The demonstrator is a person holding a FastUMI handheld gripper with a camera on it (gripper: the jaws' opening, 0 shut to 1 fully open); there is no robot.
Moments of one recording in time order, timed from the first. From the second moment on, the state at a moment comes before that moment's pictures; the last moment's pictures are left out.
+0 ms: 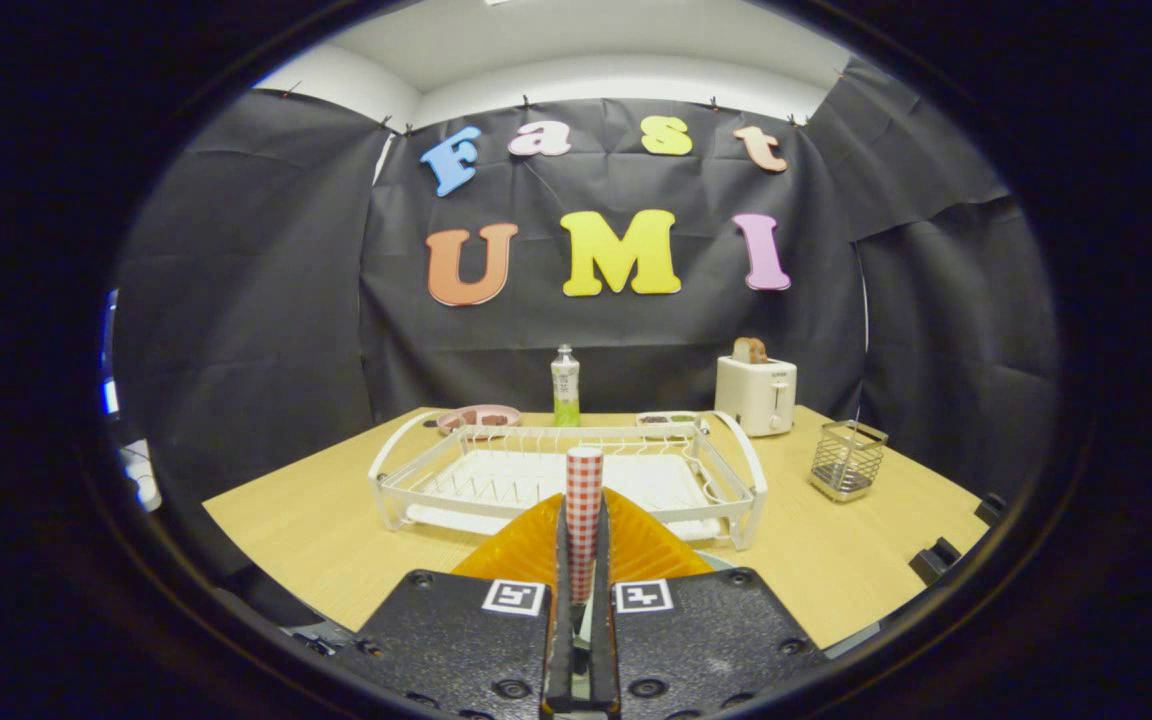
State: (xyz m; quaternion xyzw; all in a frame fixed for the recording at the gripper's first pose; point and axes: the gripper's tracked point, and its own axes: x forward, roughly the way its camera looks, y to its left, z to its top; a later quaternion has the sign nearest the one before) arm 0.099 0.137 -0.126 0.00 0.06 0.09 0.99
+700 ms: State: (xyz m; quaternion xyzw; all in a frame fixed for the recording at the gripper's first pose) arm 0.095 0.086 -0.130 0.02 0.08 0.07 0.99
